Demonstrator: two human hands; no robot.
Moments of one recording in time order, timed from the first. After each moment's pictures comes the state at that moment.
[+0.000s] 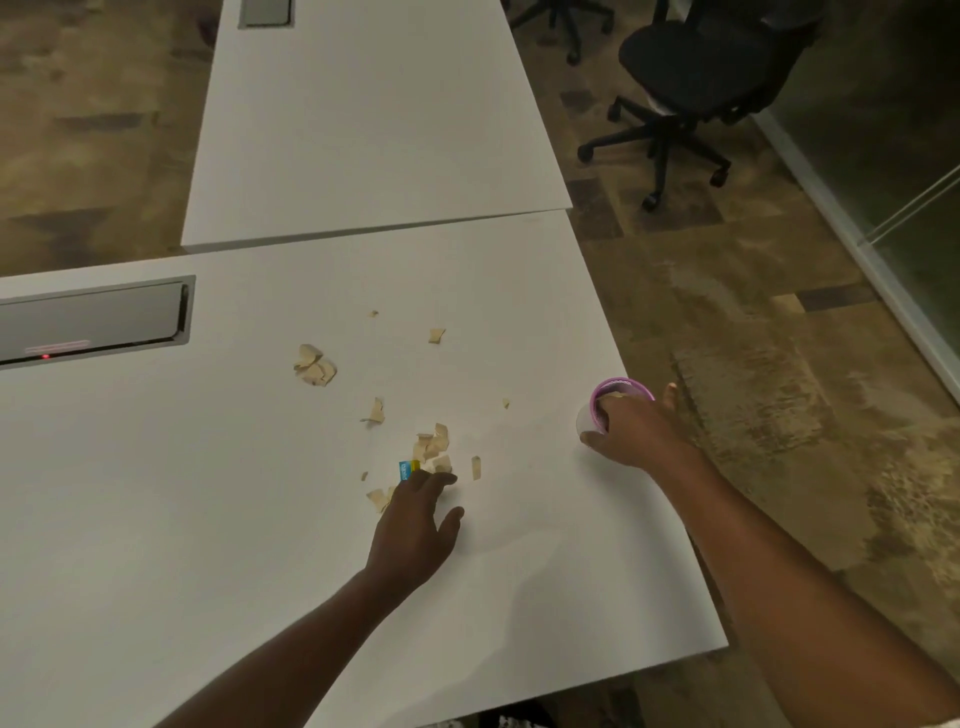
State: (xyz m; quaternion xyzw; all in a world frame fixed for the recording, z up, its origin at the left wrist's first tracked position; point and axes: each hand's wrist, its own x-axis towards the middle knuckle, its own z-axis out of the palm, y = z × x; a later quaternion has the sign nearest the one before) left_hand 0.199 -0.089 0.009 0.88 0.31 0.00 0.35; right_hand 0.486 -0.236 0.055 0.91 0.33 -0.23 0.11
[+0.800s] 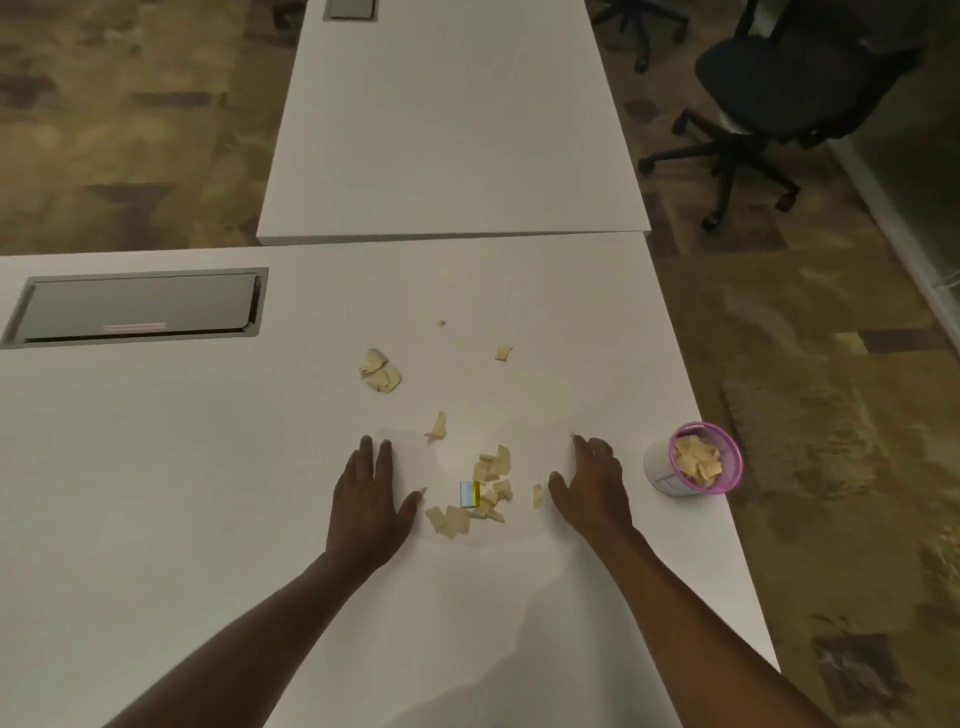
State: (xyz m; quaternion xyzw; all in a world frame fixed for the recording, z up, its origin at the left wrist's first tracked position) left_hand 0.144 0.027 -0.020 0.88 0.42 -0.06 0.19; right_hand 0.372 -0.153 0.004 0.93 0.24 -0.26 -0.14
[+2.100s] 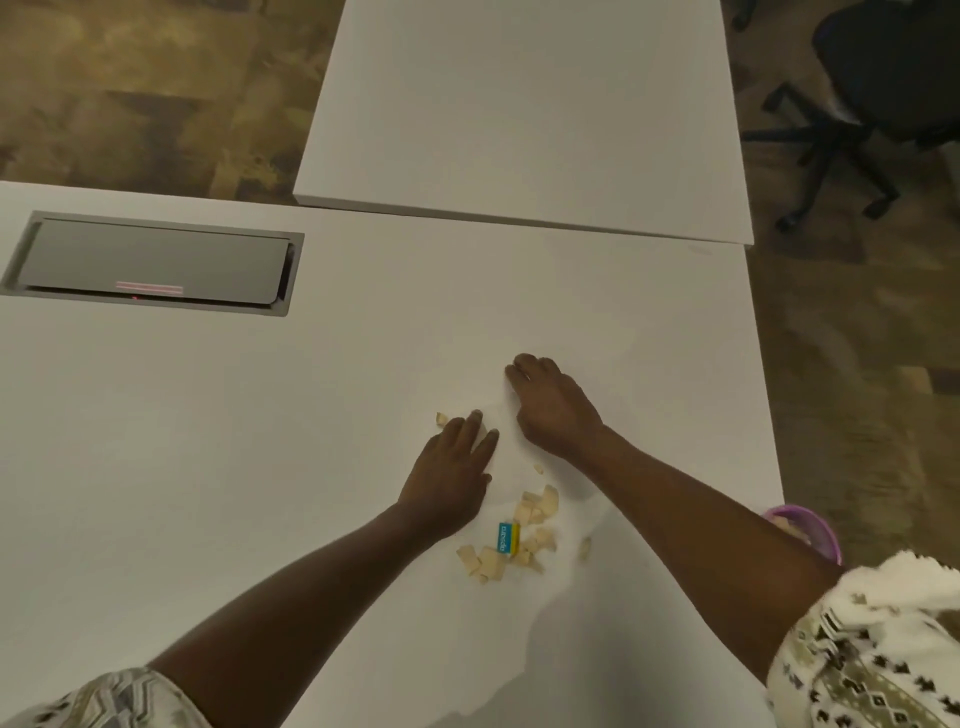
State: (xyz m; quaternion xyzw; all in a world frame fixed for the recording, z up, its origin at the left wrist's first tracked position) left_hand 0.225 0.078 -0.042 0.94 0.25 -0.09 0.19; right_hand 0.425 0.040 -0.023 0.77 0.61 -0.18 0.00
